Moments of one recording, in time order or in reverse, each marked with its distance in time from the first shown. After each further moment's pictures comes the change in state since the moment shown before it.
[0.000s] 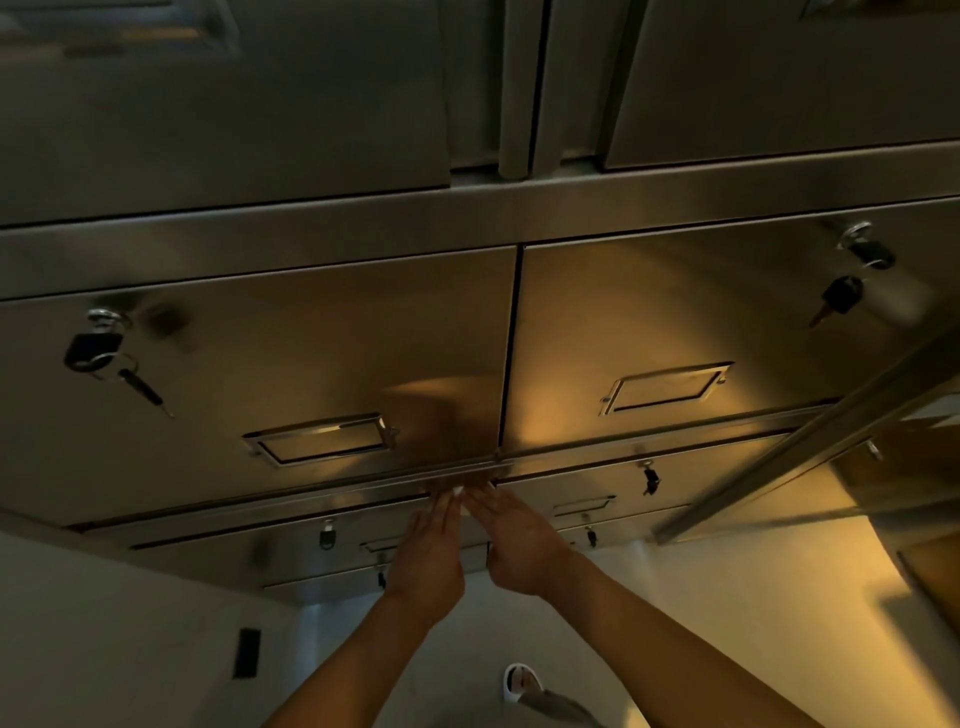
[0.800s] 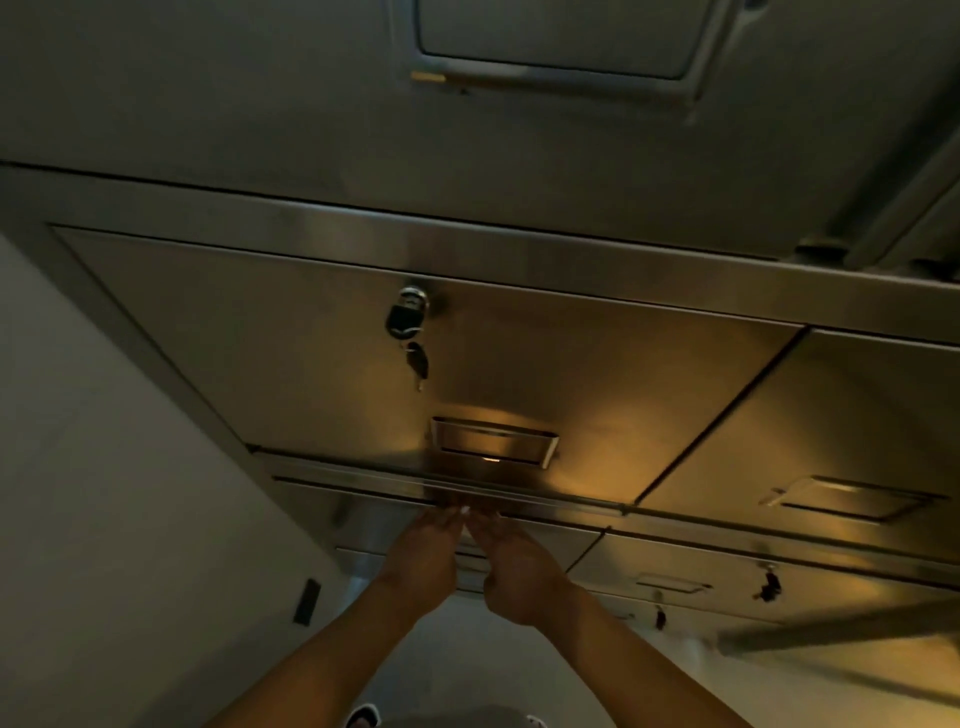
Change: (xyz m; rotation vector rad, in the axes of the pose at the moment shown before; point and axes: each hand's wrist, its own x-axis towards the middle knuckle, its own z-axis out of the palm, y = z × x) left_hand -0.045 -0.127 -0.039 -0.144 0.192 -0.088; right_hand 0.083 -0.096 0.038 0.020 -0.214 -0.122
